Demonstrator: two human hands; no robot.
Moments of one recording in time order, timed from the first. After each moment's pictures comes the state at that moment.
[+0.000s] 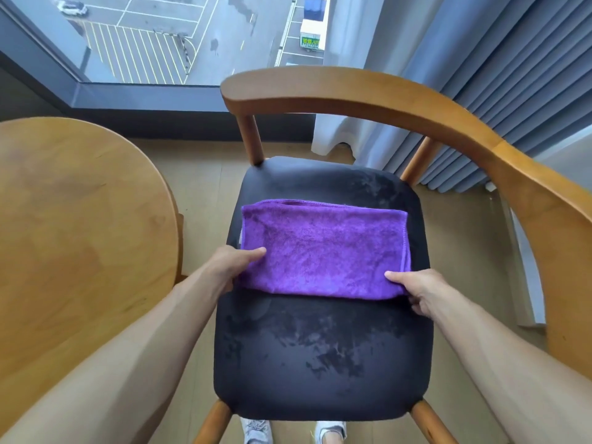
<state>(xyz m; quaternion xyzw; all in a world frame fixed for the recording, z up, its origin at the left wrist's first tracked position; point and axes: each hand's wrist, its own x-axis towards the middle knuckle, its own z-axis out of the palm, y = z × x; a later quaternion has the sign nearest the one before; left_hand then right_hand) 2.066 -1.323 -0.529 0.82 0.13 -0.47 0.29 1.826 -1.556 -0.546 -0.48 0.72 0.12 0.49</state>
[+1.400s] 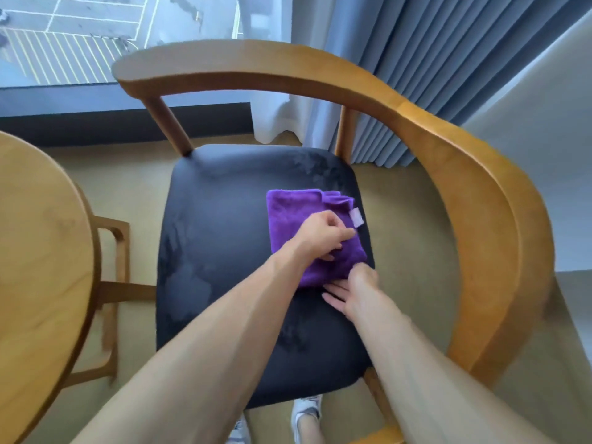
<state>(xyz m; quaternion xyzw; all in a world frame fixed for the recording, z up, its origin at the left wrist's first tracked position) 1.907 -1.503 -0.515 0.73 -0.18 -0.55 0.37 1.804 -1.504 -0.524 -0.18 0.74 -0.09 0.64</state>
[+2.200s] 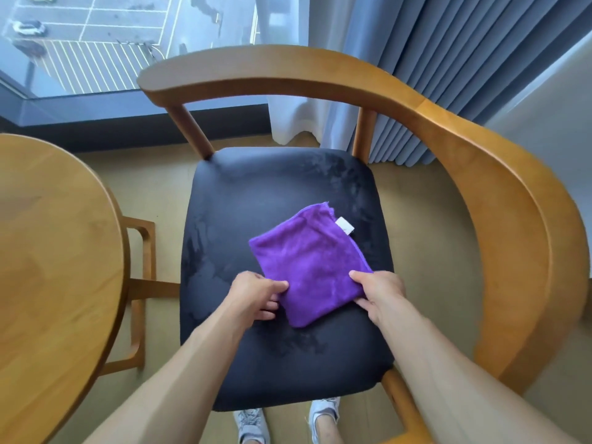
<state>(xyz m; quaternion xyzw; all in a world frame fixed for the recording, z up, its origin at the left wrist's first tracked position) 1.942 -1.363 -0.532 0.79 0.09 -0.52 0.30 1.787 -1.510 -0.550 -0.29 0.74 -0.05 0.60</state>
